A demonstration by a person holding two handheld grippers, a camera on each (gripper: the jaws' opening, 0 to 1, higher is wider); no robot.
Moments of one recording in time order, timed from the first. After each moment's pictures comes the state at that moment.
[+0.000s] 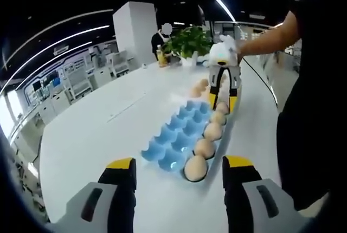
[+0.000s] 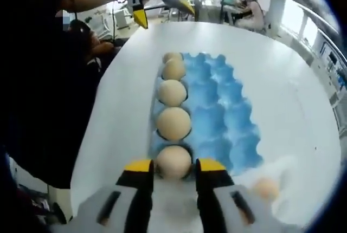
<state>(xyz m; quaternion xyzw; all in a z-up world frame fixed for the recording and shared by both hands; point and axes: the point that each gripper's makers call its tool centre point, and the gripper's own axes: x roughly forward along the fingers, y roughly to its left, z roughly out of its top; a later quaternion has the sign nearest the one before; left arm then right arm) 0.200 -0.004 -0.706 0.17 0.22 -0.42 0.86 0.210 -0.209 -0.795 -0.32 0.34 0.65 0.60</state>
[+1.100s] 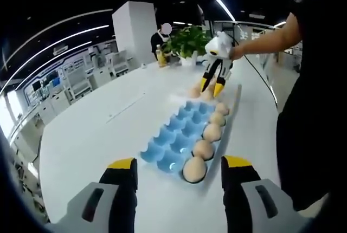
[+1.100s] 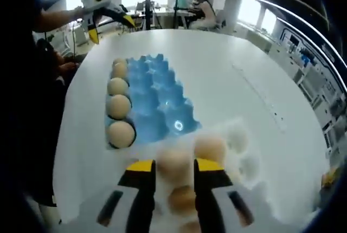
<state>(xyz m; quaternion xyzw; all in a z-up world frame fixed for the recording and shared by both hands) 0.199 -0.005 -0.709 0.17 0.23 -0.42 0.86 0.275 -0.270 -0.788 -0.33 0.34 0.53 0.70</state>
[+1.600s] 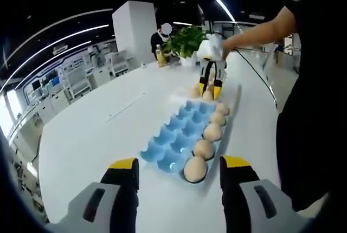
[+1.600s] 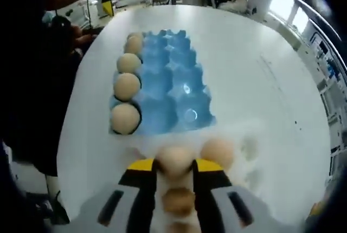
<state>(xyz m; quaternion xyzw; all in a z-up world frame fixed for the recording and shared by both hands) 0.201 -0.005 -0.708 0.17 0.23 -0.43 0.86 0.274 -0.263 -0.799 -0.38 0.39 0.59 0.60</state>
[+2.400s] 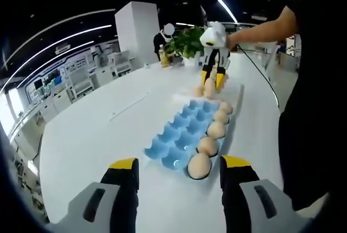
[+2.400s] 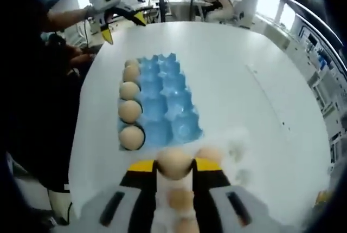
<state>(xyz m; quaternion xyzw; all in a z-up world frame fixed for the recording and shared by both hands) 0.204 0.004 -0.710 0.16 0.22 -0.42 0.87 0.272 -0.254 -0.755 -0.33 0.37 0.58 0.65</state>
